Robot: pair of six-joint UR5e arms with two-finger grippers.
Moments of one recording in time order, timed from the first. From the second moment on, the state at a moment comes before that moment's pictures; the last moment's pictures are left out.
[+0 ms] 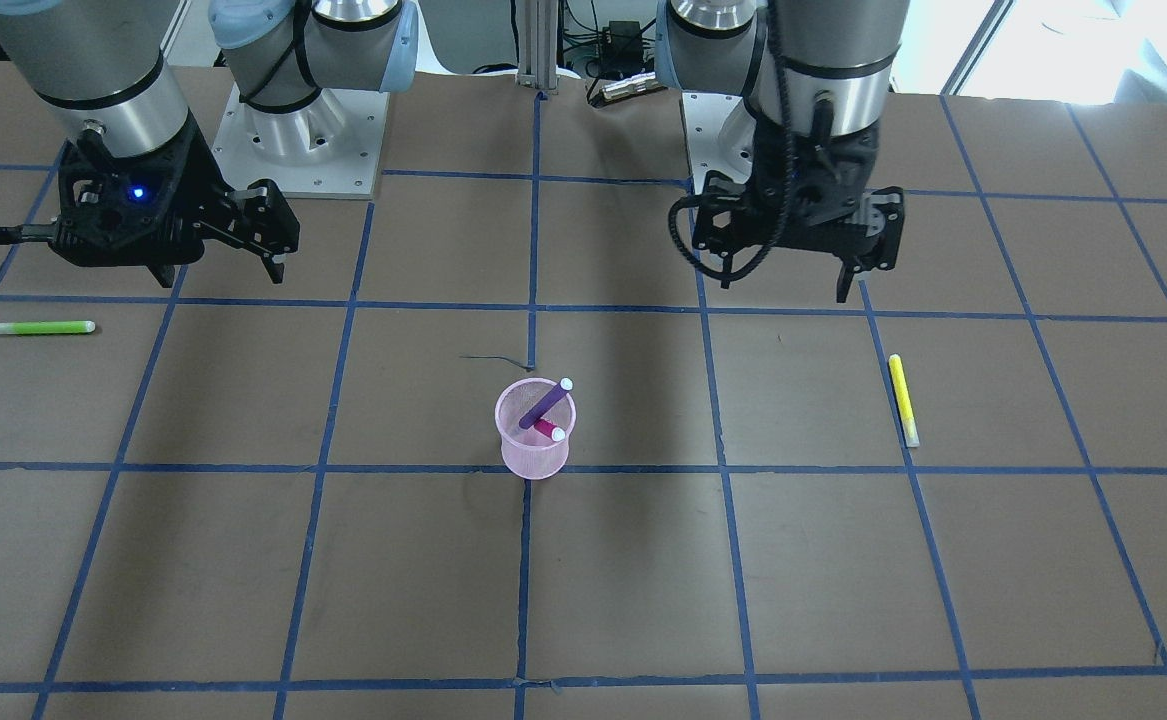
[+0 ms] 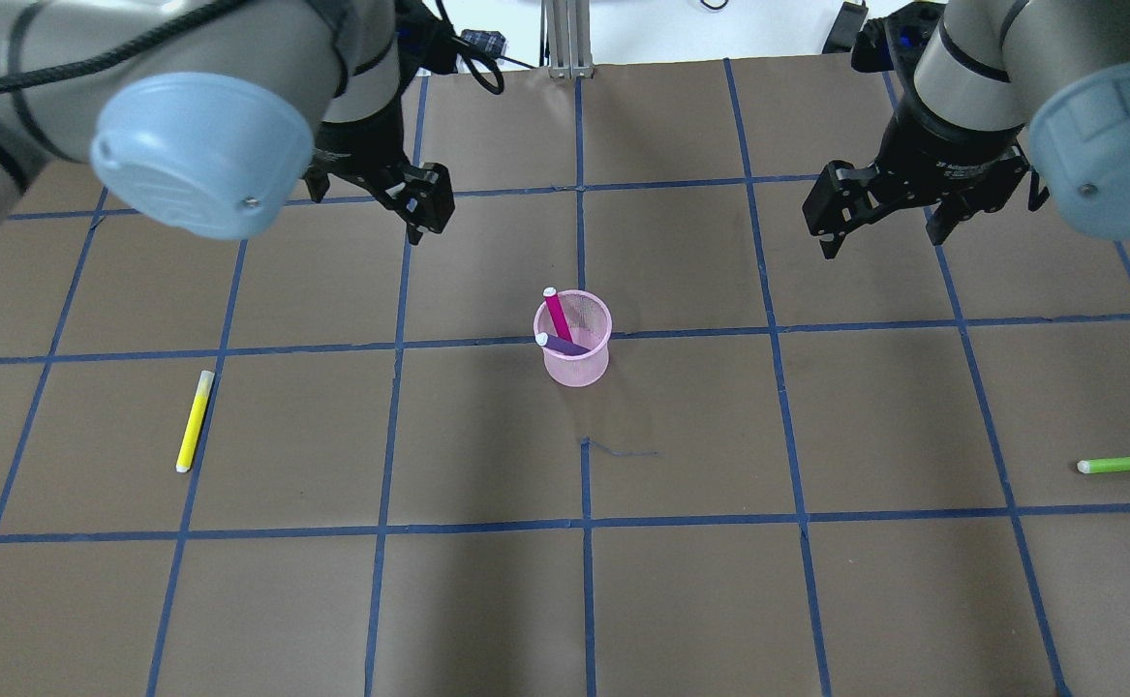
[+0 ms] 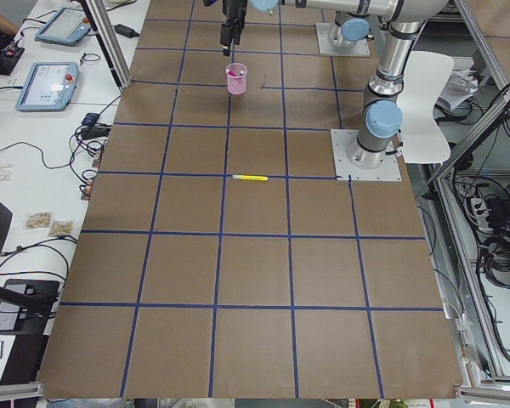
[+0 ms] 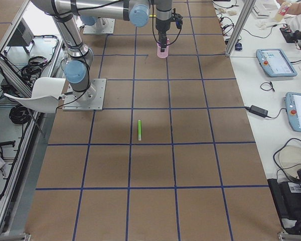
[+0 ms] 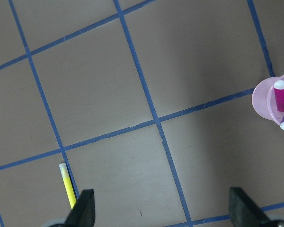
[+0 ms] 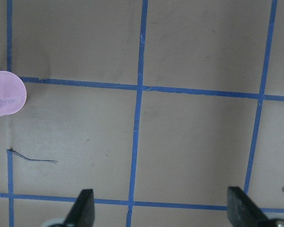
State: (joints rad) left arm -1.66 -1.61 -1.53 -1.47 1.70 0.13; right arm 1.53 -1.59 1.67 -1.67 -1.59 -0.12
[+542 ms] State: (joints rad) left arm -1.52 -1.49 -1.62 -1.48 1.60 0.08; right arm 1.53 -1.59 1.67 -1.67 -1.59 -0.12
